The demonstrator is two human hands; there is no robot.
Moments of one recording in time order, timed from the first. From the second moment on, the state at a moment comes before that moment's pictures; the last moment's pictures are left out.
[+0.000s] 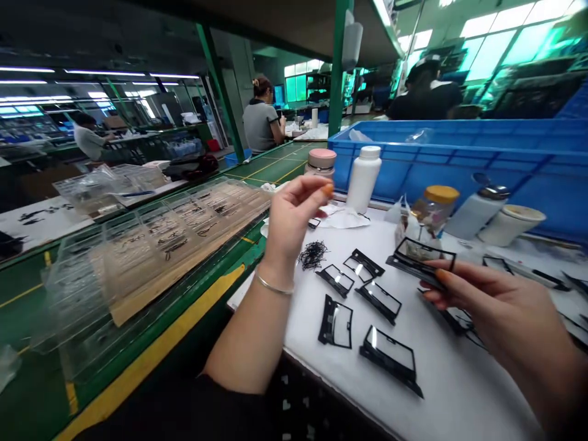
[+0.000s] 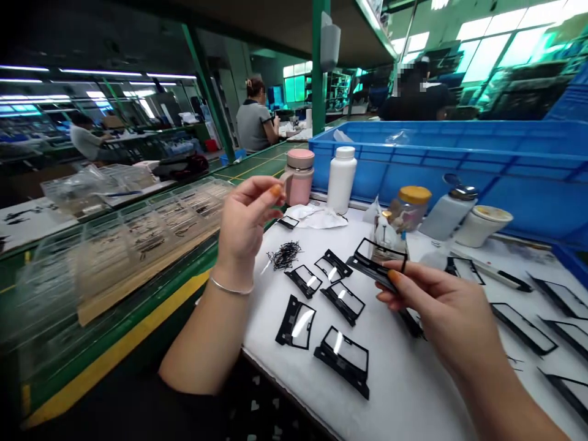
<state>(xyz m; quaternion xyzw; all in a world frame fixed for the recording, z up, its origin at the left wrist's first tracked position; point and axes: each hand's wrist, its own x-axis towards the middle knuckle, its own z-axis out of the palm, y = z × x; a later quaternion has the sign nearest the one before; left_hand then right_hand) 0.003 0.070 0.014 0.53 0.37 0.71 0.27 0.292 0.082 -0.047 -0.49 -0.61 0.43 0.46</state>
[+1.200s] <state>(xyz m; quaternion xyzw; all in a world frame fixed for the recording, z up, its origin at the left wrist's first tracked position) 0.009 0.121 -0.017 0.67 0.59 0.38 0.23 0.282 0.082 -0.032 -0.39 -0.63 0.52 0.42</state>
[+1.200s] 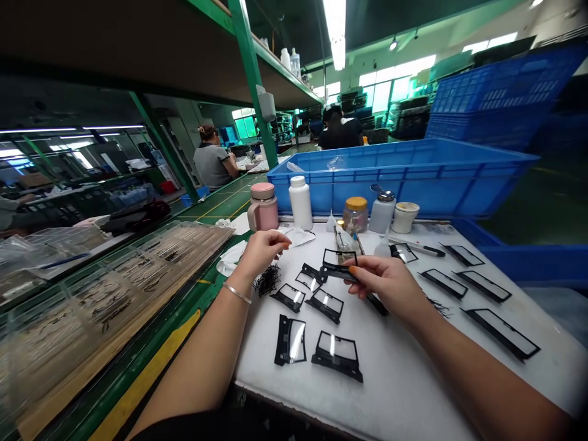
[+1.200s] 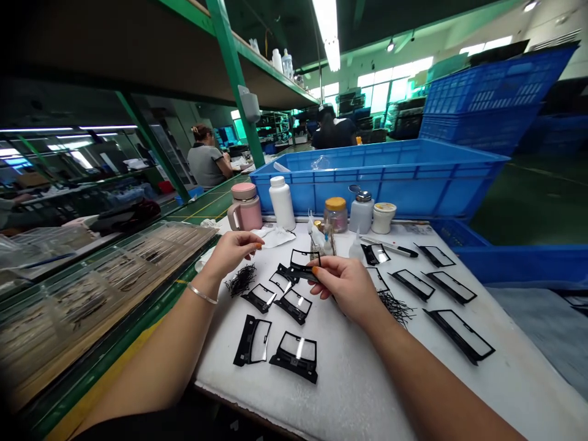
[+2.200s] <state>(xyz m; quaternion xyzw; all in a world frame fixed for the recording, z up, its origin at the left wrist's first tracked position) 0.064 0.068 -0.015 0.67 0.40 0.51 0.37 0.273 0.072 -0.030 -0.38 -0.59 0.60 0.38</state>
